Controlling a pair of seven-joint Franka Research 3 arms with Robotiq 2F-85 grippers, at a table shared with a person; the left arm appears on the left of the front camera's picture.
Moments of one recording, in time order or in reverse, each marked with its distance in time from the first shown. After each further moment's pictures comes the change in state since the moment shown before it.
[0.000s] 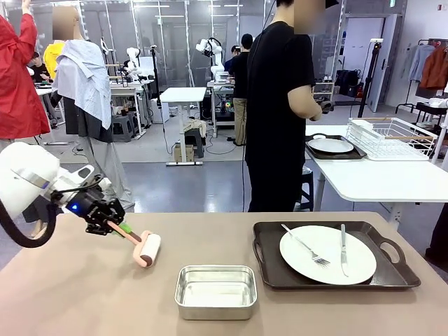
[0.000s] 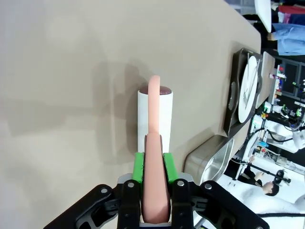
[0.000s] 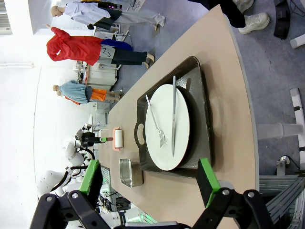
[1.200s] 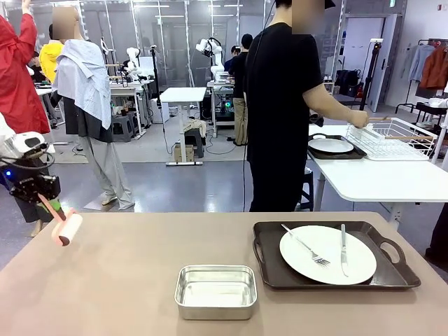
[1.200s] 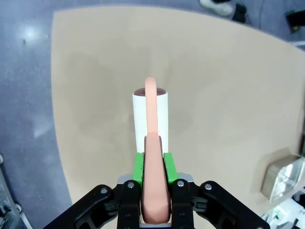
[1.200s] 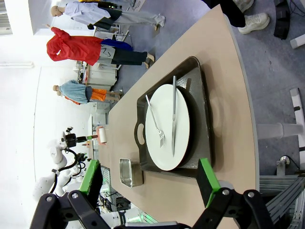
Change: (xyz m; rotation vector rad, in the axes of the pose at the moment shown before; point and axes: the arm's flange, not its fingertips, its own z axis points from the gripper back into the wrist) left arm -0.001 -0.009 0.169 0.538 -0.195 -0.110; right arm 0.000 0.000 0.000 0.000 0.000 0.000
